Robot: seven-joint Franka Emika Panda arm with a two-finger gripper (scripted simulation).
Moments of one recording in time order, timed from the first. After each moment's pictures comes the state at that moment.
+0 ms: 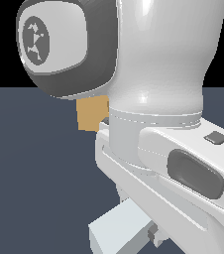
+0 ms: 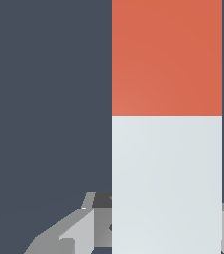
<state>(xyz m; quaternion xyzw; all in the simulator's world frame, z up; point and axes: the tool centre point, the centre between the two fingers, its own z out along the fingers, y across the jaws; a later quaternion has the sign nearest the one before) 0.040 -0.168 0.021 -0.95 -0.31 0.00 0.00</state>
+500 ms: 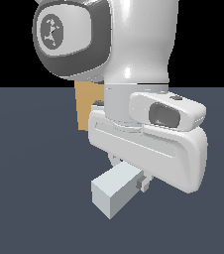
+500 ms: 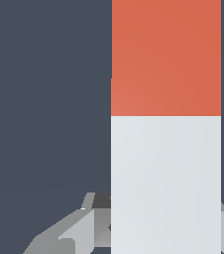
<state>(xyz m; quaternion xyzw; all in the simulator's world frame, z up) 0.032 -0.110 0.042 -0.92 -0.39 0.00 0.00</state>
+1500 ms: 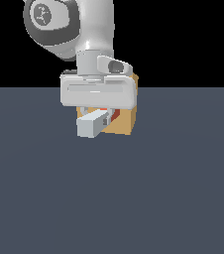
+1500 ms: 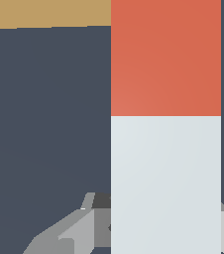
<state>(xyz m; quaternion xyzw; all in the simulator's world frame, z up) -0.039 0.034 0.107 -0.80 -0.59 0.00 0.00</state>
